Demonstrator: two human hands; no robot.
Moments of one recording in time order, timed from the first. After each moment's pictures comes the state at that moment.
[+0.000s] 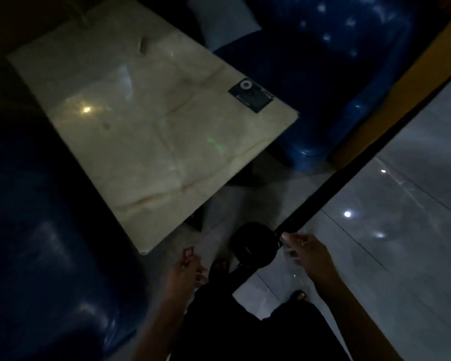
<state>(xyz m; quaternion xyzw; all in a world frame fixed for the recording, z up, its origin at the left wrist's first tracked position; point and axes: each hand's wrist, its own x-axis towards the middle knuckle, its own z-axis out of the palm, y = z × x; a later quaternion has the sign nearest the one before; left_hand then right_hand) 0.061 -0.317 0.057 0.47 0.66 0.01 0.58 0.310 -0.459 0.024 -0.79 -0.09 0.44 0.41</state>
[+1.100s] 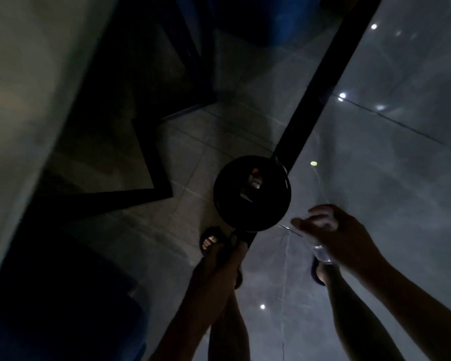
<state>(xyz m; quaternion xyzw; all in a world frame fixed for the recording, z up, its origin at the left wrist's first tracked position) 0.141 -0.326 -0.266 0.53 0.57 -0.24 0.58 0.301 -0.501 -0.320 -0.83 0.04 0.45 0.33</state>
